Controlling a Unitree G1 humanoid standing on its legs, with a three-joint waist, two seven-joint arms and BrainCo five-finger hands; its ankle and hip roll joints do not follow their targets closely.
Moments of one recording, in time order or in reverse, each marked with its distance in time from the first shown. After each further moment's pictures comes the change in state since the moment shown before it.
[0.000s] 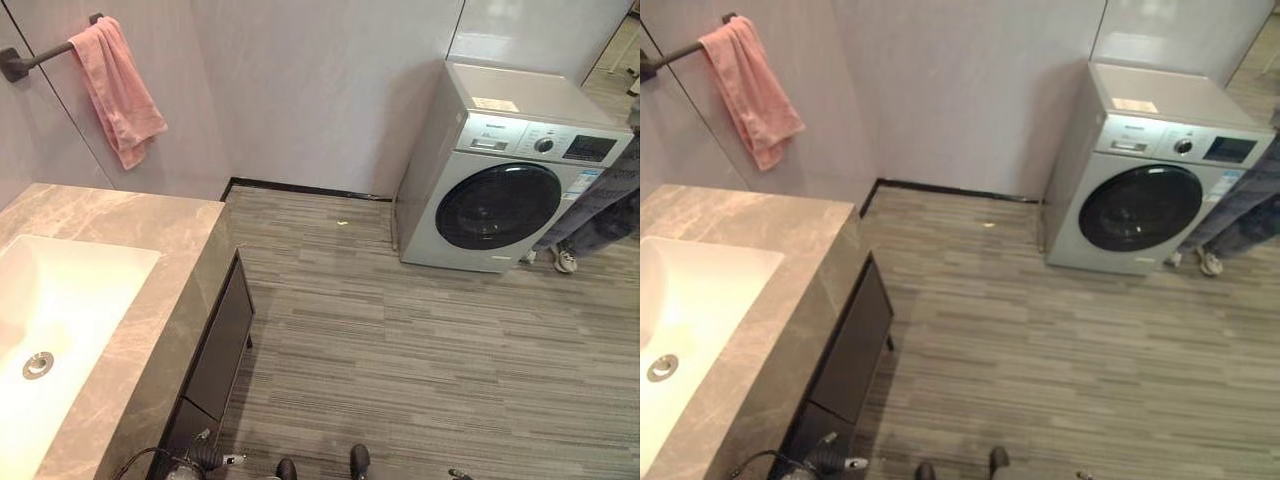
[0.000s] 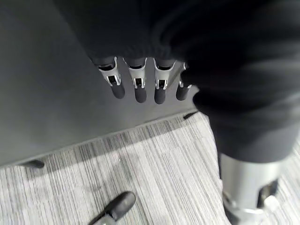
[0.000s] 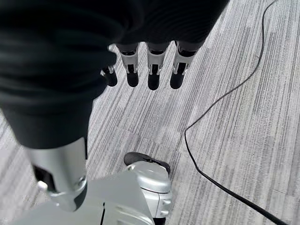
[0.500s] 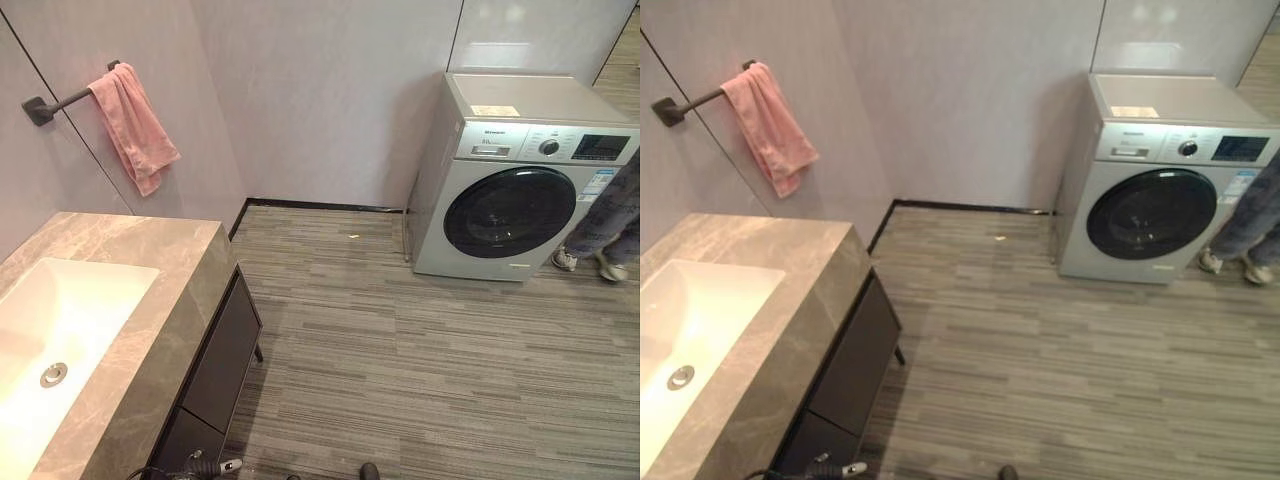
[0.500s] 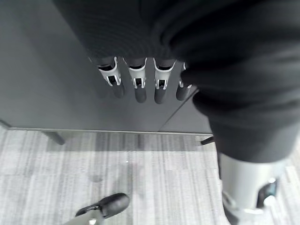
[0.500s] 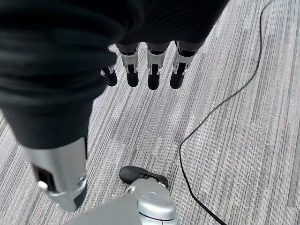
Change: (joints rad) left arm -0.043 -0.044 0.170 0.118 -0.167 0.045 -0.002; right arm 0.040 -0.081 -0.029 0.051 0.010 0.012 0.005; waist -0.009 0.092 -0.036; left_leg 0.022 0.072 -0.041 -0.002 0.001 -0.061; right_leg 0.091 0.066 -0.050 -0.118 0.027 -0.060
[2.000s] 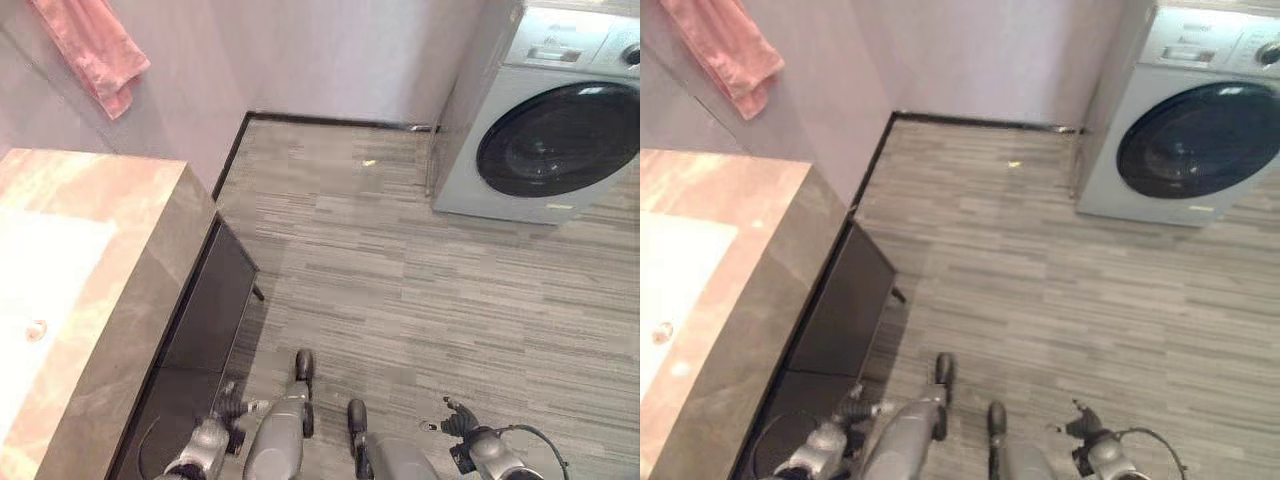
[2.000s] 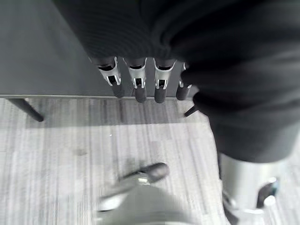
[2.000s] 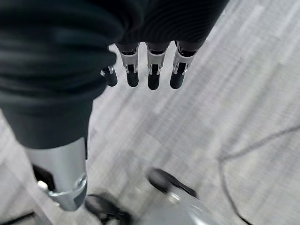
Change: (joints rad) left arm -0.048 -0.013 -0.173 -0.171 -0.060 -0.042 0.001; right arm -0.195 -0.016 0.130 -0.162 -0.002 -0.062 -0.024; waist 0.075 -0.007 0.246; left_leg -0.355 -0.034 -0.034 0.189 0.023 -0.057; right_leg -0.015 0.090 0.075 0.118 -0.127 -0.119
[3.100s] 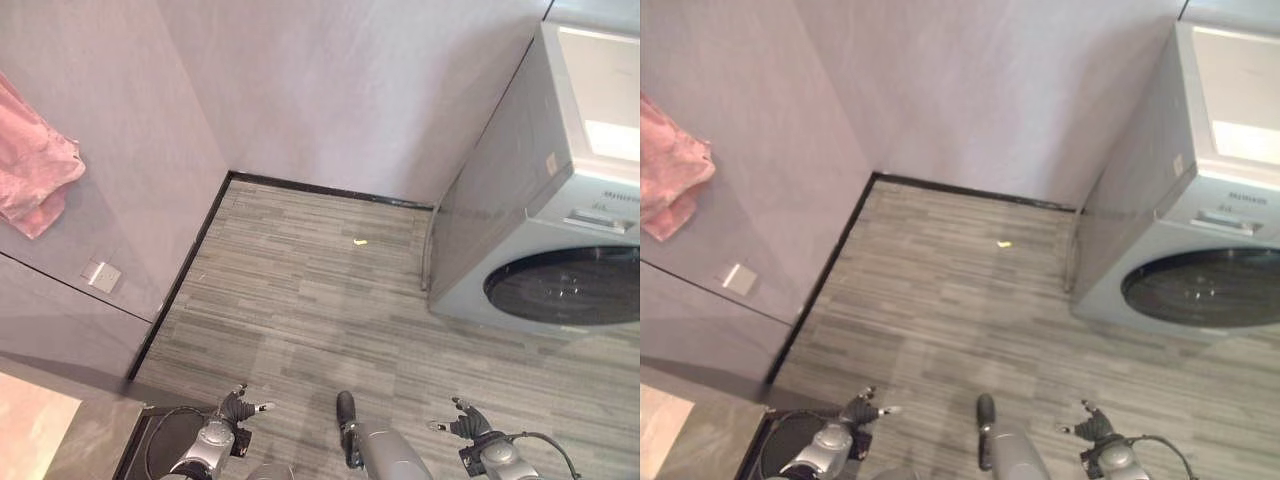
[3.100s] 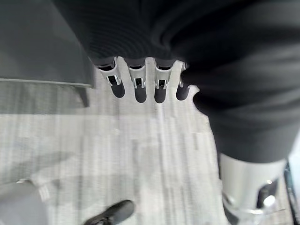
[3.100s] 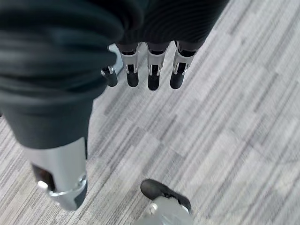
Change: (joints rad) left arm -0.083 -0.024 0.003 0.023 0.029 -0.002 -0.042; right arm 0.090 -0.042 -0.047 -0.099 0.024 0.003 0.025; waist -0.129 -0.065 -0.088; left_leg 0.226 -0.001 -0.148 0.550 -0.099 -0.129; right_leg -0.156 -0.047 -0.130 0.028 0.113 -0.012
